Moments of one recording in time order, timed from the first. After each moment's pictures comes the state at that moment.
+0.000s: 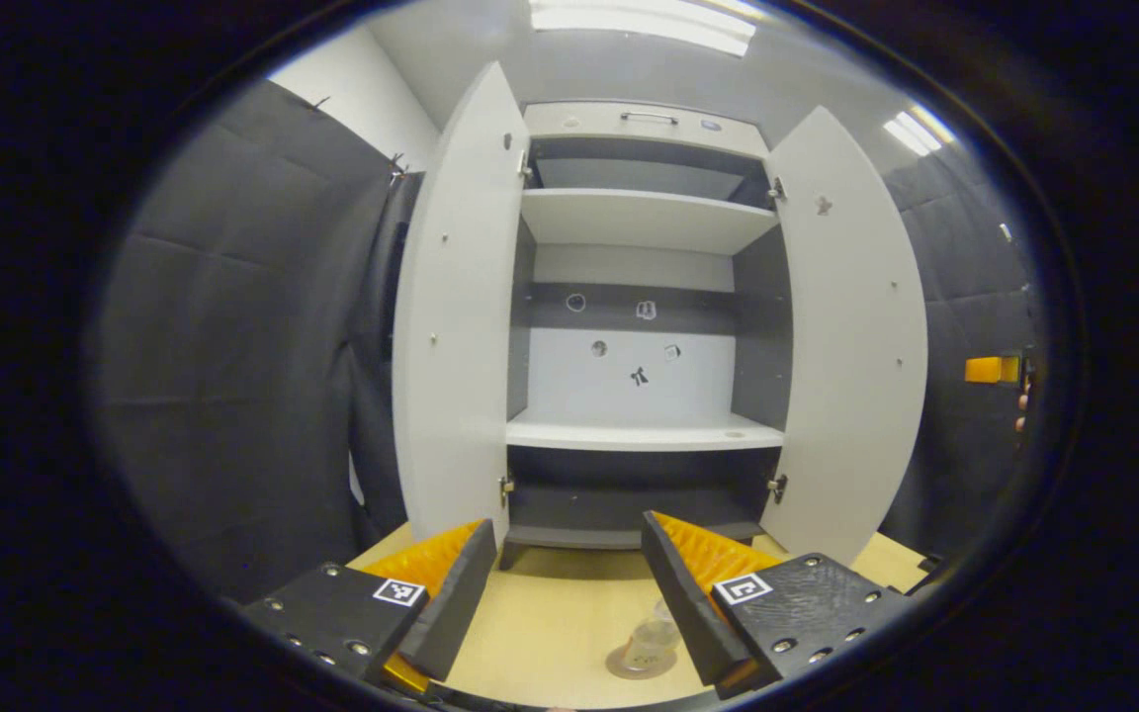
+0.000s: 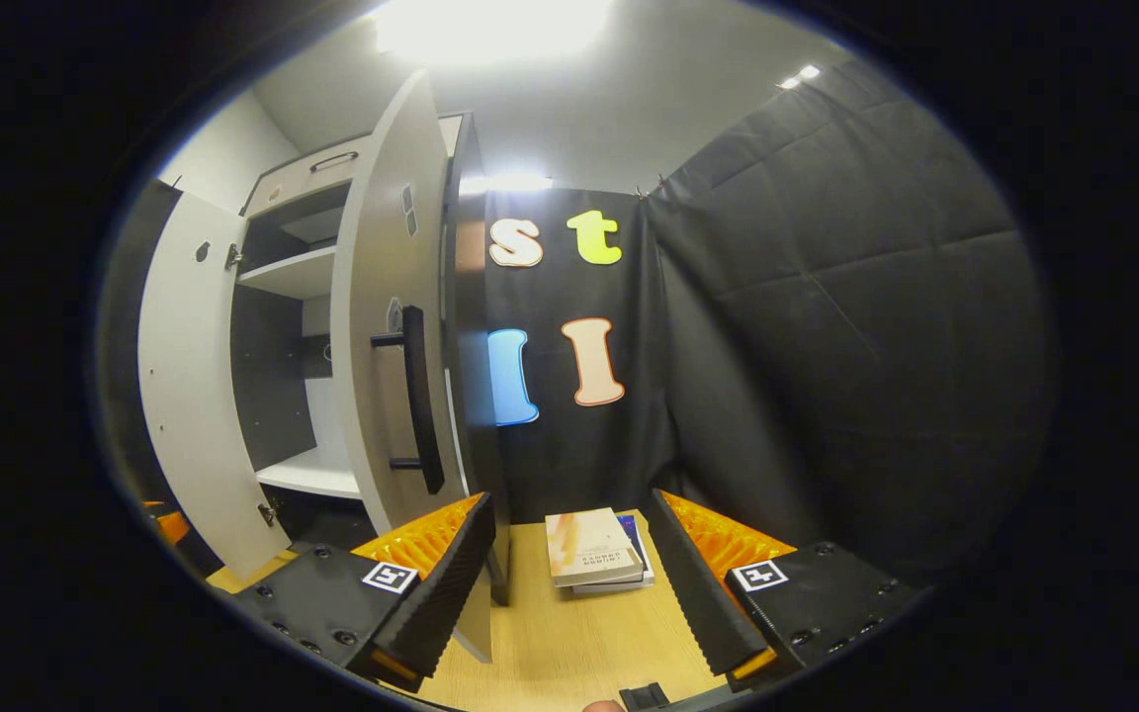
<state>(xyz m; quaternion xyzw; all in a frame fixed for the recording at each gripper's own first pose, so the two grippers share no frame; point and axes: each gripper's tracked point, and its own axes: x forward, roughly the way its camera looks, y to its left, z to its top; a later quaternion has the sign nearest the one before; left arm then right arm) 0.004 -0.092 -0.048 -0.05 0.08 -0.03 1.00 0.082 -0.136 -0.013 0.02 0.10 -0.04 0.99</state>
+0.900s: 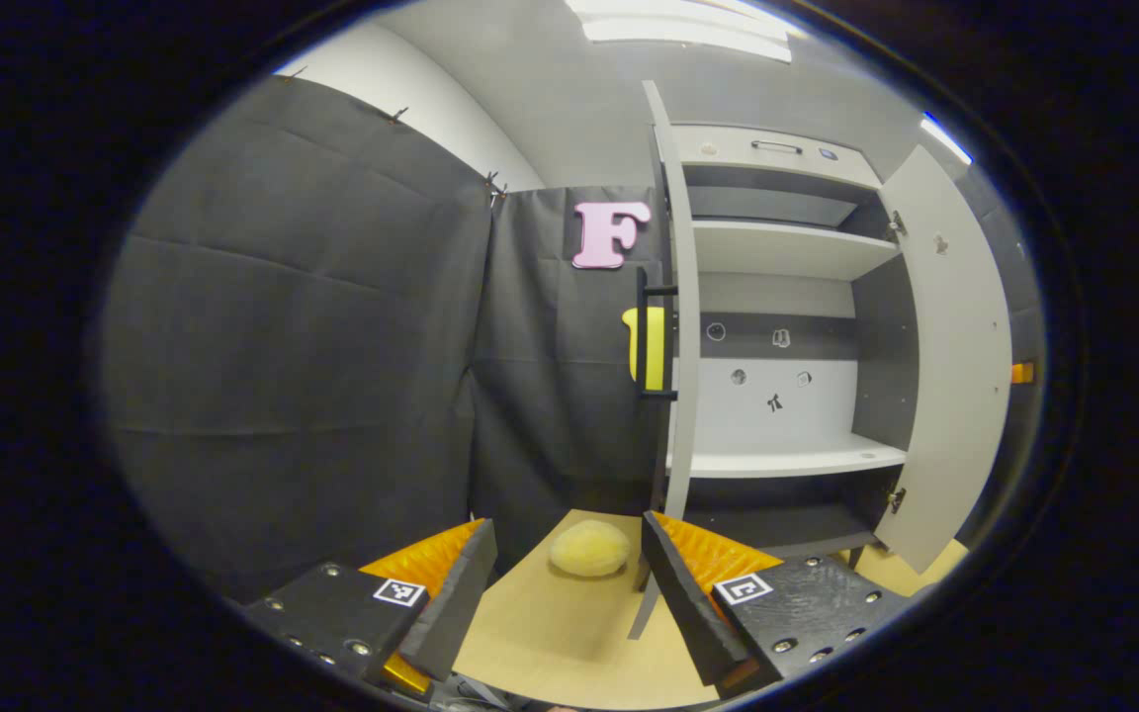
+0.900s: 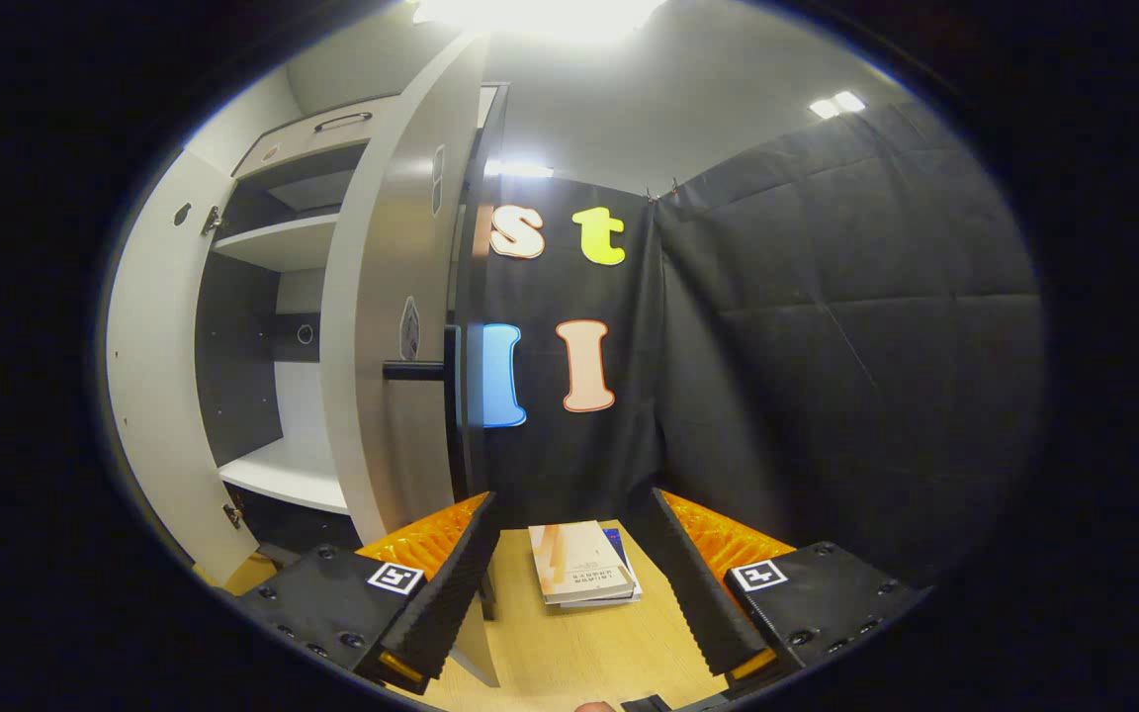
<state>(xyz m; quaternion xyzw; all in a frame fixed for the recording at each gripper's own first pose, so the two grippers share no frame) 0.004 0.092 -0.034 -0.04 0.07 0.09 0.99 0.130 -0.096 0.004 -0.03 0.11 -0.08 0.99</state>
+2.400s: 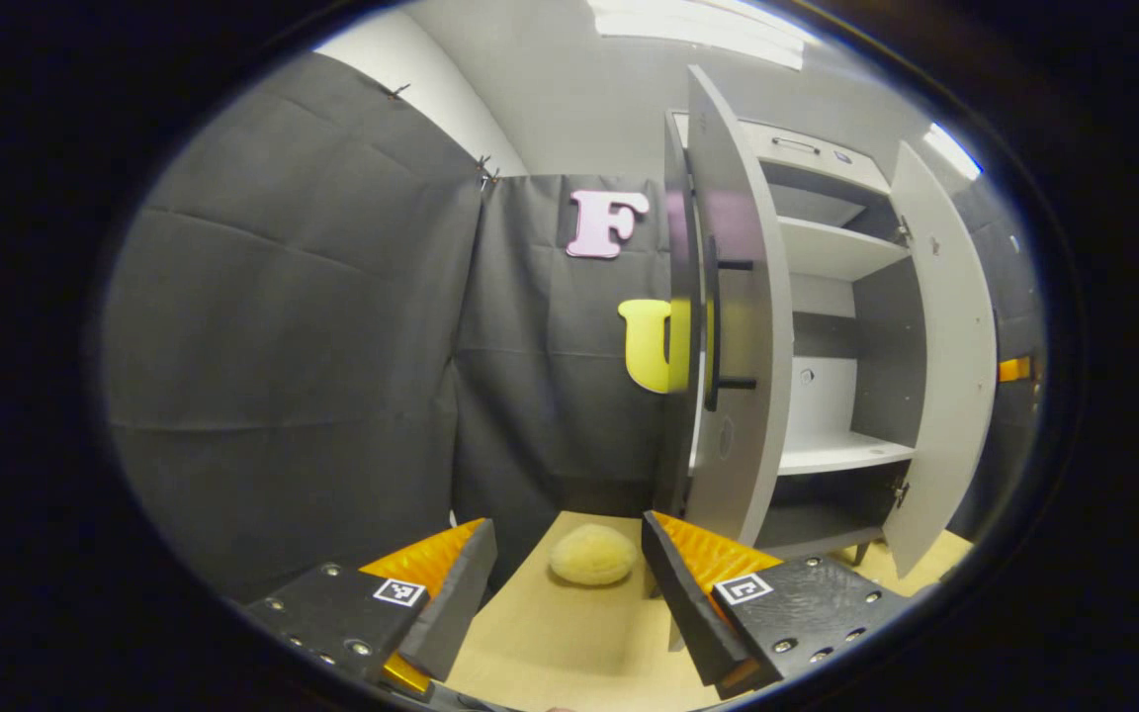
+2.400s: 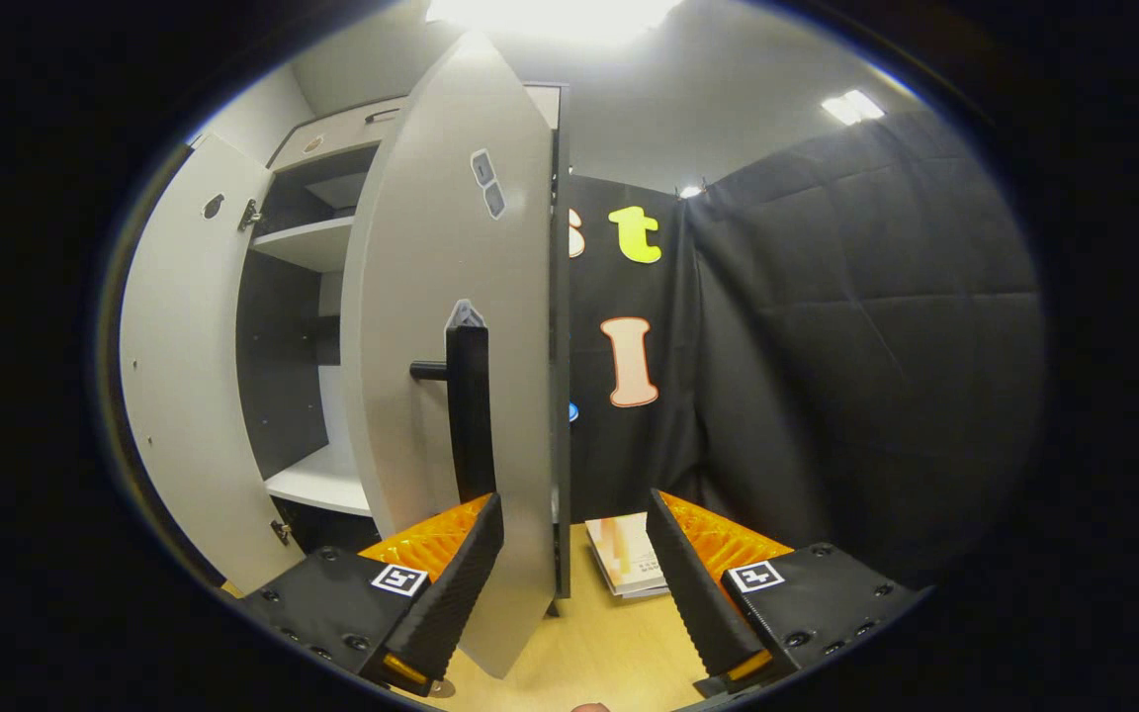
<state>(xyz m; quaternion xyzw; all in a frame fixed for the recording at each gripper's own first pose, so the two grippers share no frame) 0.053 0.137 -0.064 -0.05 0.07 0.04 1.00 0.125 0.020 -0.001 -0.01 0.12 -0.05 0.99</state>
